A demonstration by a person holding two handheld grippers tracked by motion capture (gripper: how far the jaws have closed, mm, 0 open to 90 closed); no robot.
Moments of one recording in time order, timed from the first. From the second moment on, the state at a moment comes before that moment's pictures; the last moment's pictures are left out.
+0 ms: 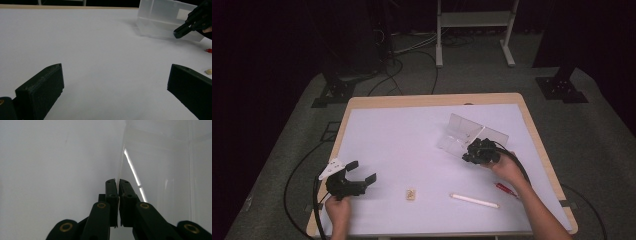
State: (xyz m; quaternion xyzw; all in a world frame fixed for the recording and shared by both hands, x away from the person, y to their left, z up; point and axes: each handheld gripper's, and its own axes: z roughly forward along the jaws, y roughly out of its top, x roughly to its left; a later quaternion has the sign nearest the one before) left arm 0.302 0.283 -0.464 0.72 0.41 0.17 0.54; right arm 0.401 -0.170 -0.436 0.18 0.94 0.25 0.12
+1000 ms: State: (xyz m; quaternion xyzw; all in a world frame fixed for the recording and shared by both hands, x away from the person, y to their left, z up) left arm 0.302 0.283 -0.464 0.72 0.41 0.17 0.54; right arm 0.368 -0.130 -0.426 0.09 0.96 0.27 0.09
